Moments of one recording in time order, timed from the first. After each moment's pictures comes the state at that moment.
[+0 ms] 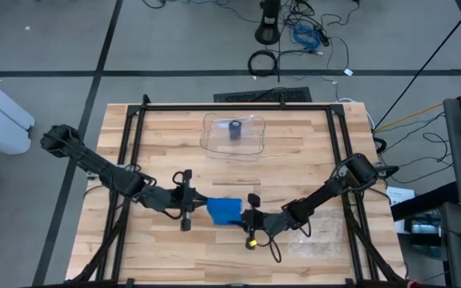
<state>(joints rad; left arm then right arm) -0.49 1.23 0.76 0.09 -0.46 -0.15 0.48 1.99 0.87 0.82 0.53 0.26</state>
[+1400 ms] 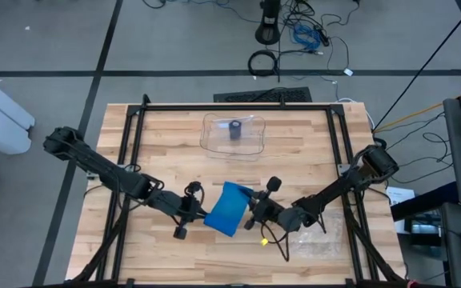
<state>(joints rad) -0.46 1.30 0.77 -0.03 -0.16 -0.09 0.52 1.79 0.87 0.86 1.11 -0.33</state>
